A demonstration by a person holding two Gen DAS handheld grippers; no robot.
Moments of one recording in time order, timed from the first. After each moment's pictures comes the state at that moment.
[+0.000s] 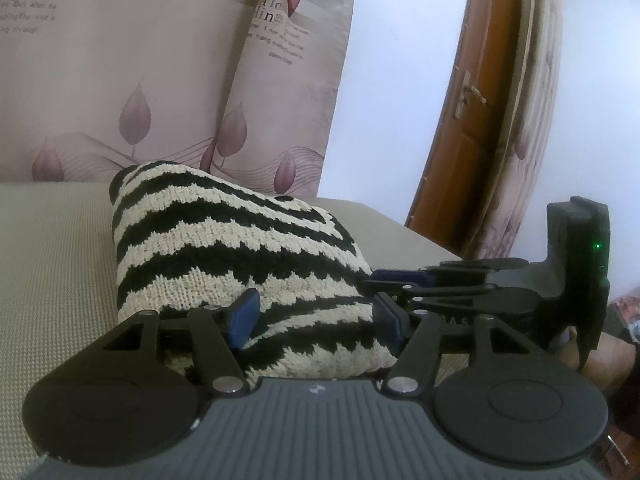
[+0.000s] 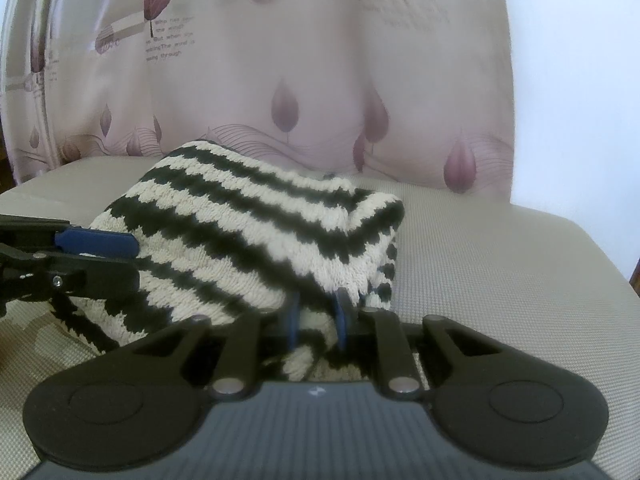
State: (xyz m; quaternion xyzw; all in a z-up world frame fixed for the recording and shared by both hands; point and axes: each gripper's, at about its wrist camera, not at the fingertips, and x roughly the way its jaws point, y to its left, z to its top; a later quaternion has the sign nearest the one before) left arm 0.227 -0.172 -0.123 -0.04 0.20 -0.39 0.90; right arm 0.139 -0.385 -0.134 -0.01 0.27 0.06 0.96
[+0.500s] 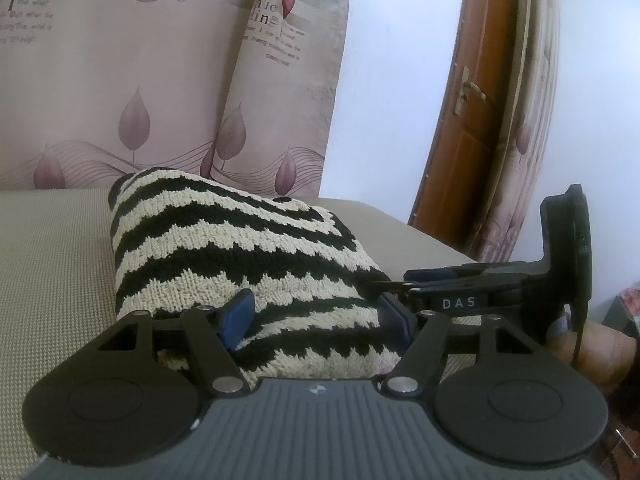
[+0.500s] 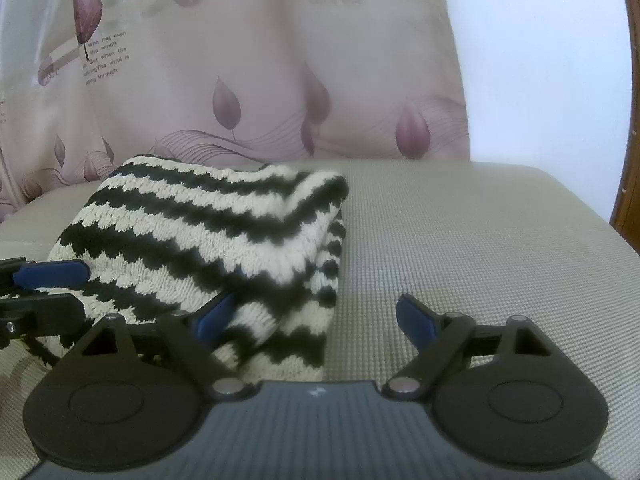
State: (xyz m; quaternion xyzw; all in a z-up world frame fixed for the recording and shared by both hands) left arm 0.224 -0.176 -0.123 -0.03 0.20 -0.39 0.90; right arm 0.144 -0.410 -0.140 0.07 0.30 0.00 0.95
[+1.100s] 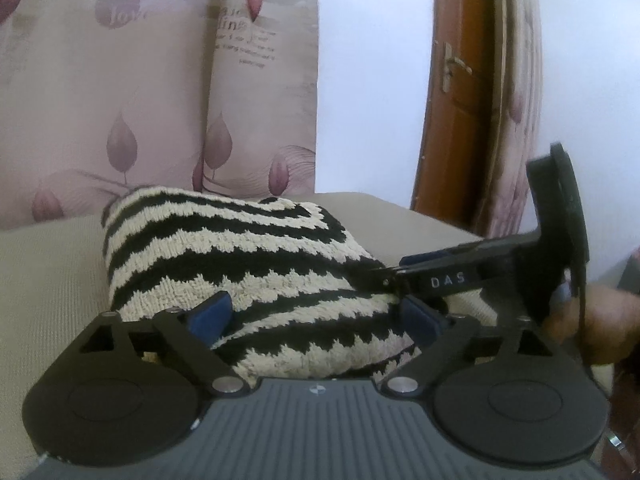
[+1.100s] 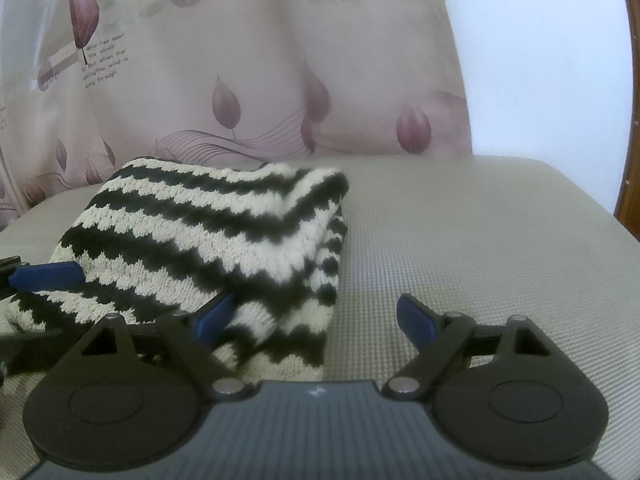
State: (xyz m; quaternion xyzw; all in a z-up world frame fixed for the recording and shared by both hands) left arm 0.206 -0.193 -0.121 0.04 0.17 -0.38 0.91; right arm 0.144 -0.414 -0.142 0.08 0.30 0.01 0.95
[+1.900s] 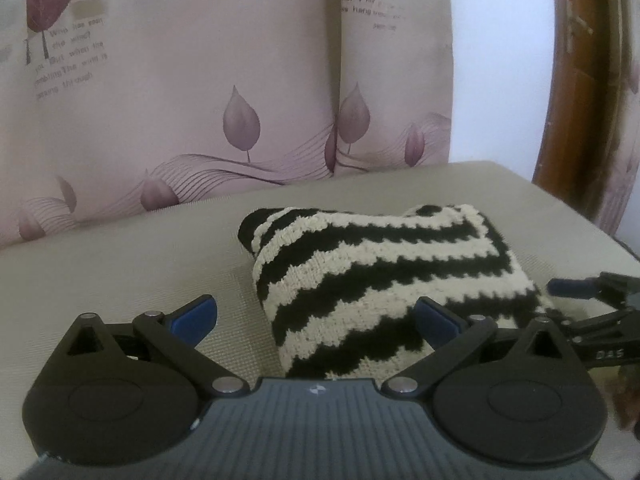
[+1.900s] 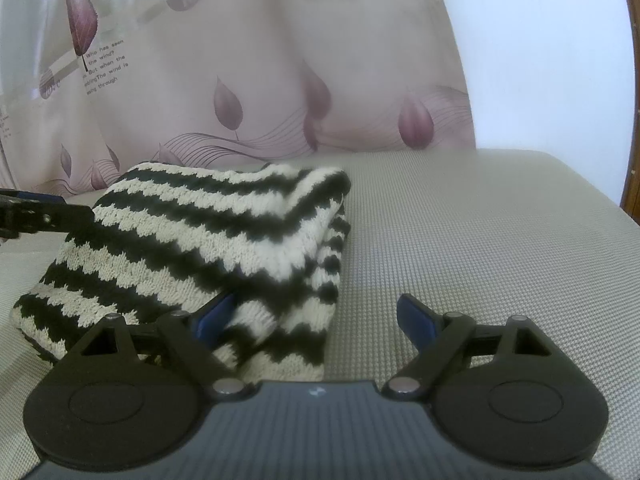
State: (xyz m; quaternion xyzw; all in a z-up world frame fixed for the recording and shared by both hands) left arm 0.295 -0.176 -0.070 0.09 0.28 -0.22 0.93; right arm 0.143 -0.417 -0.144 0.10 0.30 0.01 0.95
